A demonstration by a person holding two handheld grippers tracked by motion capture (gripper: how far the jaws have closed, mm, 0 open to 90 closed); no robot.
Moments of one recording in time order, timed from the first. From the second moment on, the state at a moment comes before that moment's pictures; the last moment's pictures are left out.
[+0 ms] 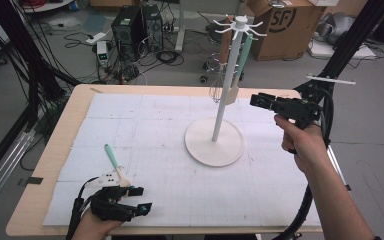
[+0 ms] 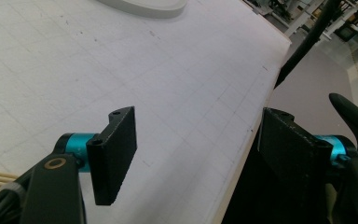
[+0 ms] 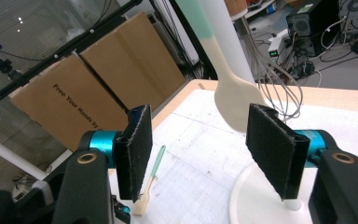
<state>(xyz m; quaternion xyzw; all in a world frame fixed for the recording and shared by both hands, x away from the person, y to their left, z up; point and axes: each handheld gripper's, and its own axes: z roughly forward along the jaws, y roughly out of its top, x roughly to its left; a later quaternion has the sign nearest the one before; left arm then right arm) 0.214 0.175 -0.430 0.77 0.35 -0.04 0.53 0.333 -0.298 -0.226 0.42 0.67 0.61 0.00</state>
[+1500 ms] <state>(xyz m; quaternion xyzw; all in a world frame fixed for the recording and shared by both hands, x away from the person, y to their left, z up) 0.212 0.183 -0.433 0.76 0.35 -0.05 0.54 0.379 -0.301 -0.127 0.43 0.65 0.63 0.02</state>
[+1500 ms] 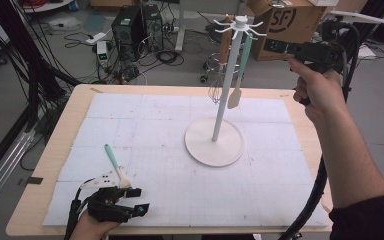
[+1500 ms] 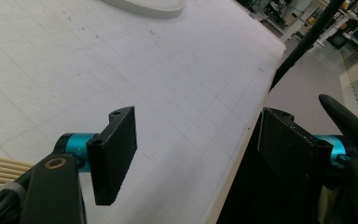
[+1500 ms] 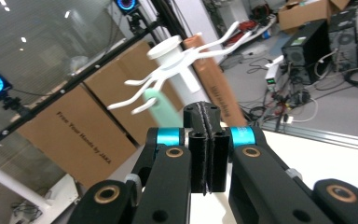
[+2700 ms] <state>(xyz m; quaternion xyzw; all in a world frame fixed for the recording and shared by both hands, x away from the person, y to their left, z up) 0.207 0.181 -0.430 0.77 0.35 -0.05 0.54 0.362 -0.245 -0.125 0.38 0.68 0.63 0.01</state>
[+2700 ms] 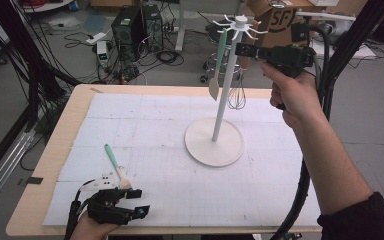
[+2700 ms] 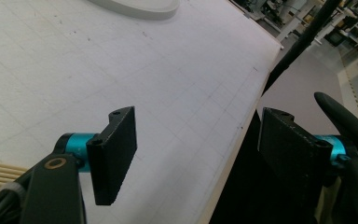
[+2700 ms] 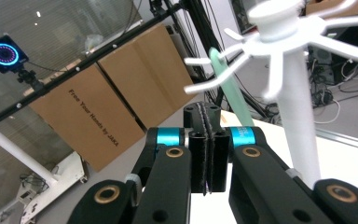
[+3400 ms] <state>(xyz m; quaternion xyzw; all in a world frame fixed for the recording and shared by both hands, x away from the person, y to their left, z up) 0.208 0.182 -0.431 0.77 0.35 -0.04 0.54 0.371 -0.279 -0.117 0.42 0.65 0.63 0.05</state>
